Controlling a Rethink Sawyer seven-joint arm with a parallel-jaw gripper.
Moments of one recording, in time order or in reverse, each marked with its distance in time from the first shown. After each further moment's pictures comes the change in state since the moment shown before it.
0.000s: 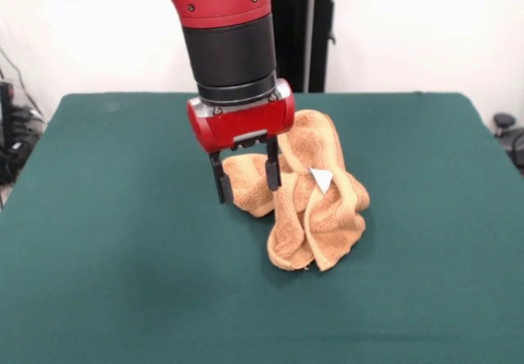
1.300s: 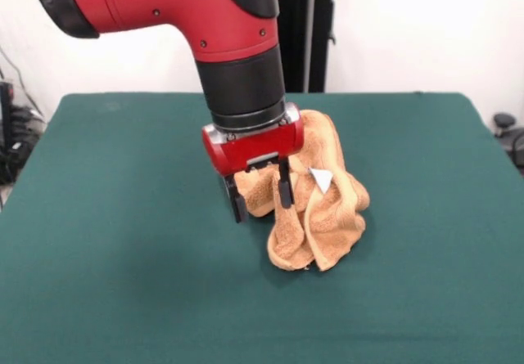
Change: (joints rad) arm -0.003 0.075 0.004 0.000 -0.015 -0.062 0.000
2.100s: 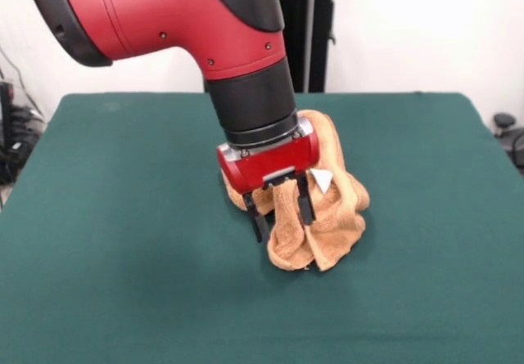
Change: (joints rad) arm -0.049 0.068 0.079 -0.001 -0.007 -0.082 0.000
